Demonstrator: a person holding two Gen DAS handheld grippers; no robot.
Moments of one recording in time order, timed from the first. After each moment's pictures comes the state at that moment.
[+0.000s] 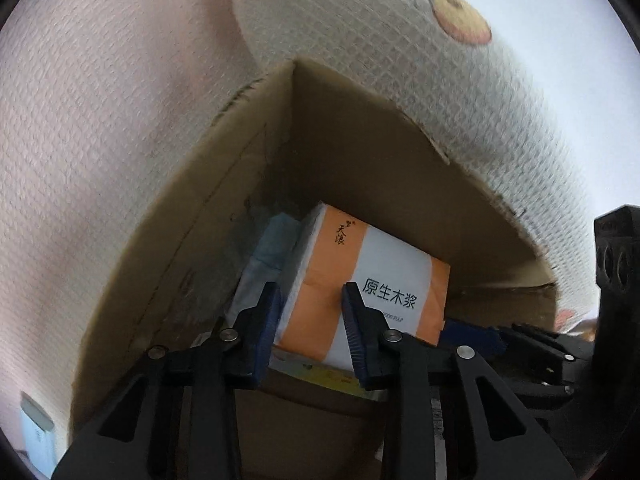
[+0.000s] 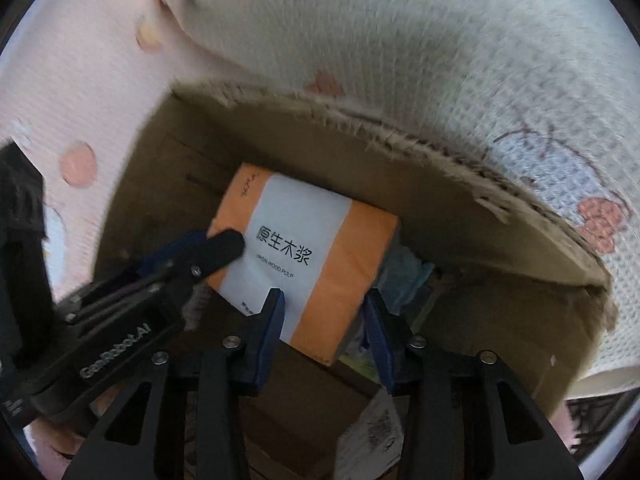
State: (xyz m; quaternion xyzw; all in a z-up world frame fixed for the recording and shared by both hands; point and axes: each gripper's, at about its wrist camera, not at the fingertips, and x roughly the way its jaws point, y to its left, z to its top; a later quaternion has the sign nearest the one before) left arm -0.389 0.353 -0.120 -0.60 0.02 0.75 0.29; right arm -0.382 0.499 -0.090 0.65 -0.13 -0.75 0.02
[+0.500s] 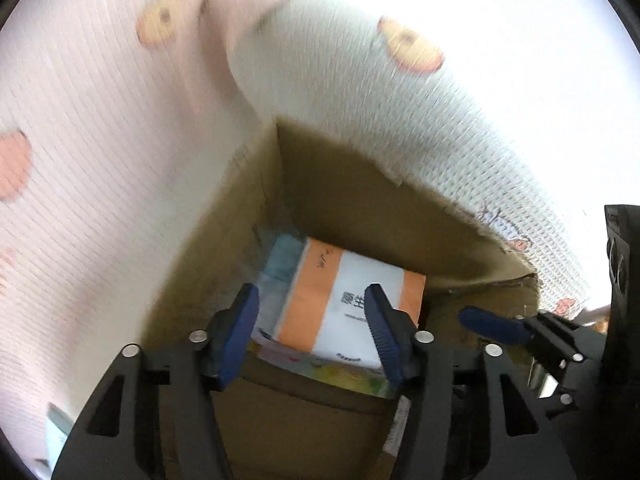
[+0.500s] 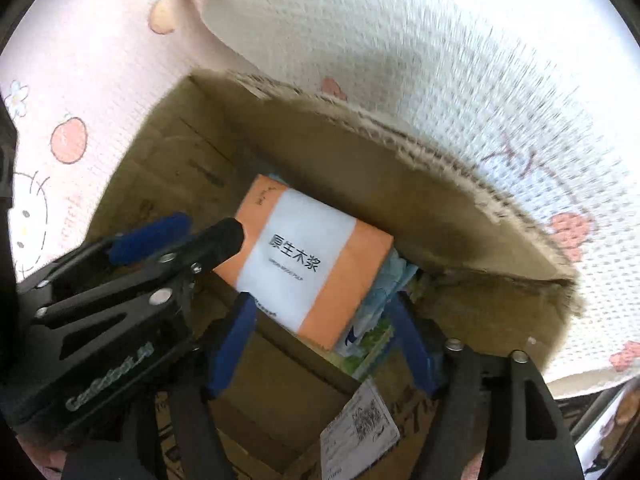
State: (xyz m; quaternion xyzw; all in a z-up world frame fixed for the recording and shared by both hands) left arm -0.350 0.345 -0.075 -0.54 0.05 0.79 0.29; right arm -0.364 0.474 -0.061 0.61 -0.07 -0.79 0.00
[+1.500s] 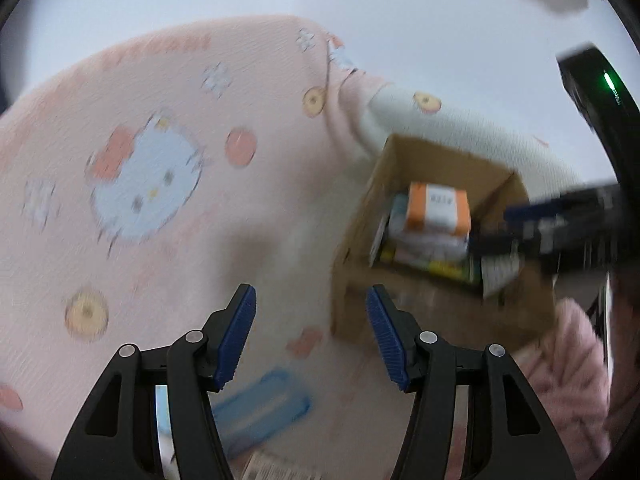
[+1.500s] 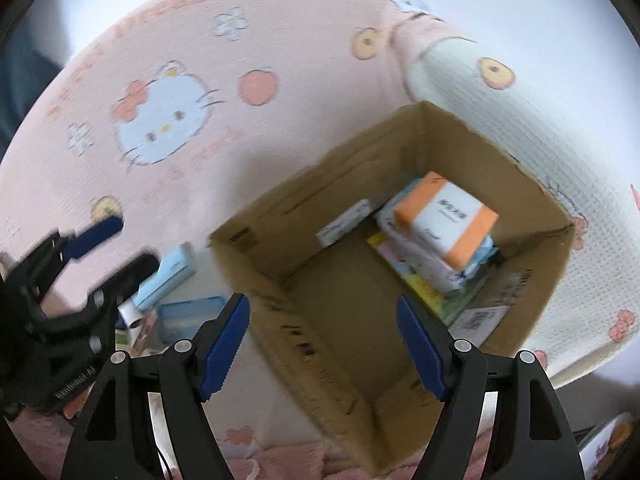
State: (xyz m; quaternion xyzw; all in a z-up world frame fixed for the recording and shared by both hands) left arm -0.169 0.104 -0.008 -0.38 0.10 0.89 0.21; right arm -0.216 0.336 0.020 0.52 0.01 -0.85 0.13
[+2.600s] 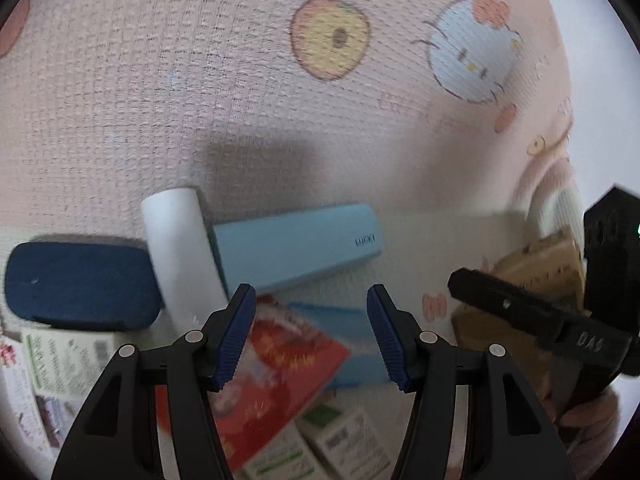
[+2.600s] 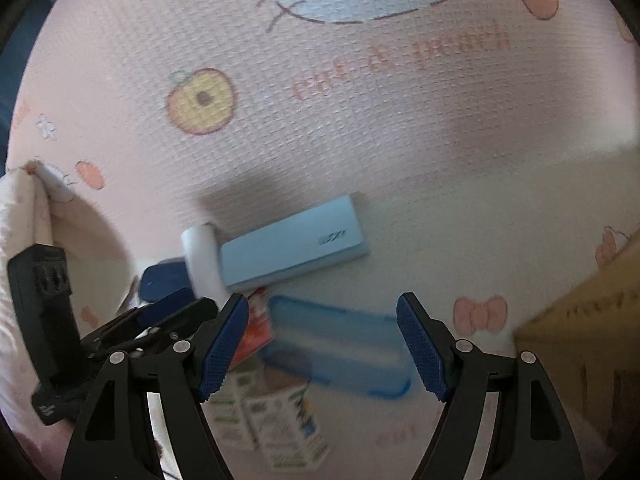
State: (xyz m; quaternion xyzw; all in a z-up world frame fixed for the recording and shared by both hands) left arm -0.193 -0.114 -0.164 -0.48 -0.26 0.84 0.00; right arm -0.259 0.116 -0.138 0.56 0.03 -0.75 0.35
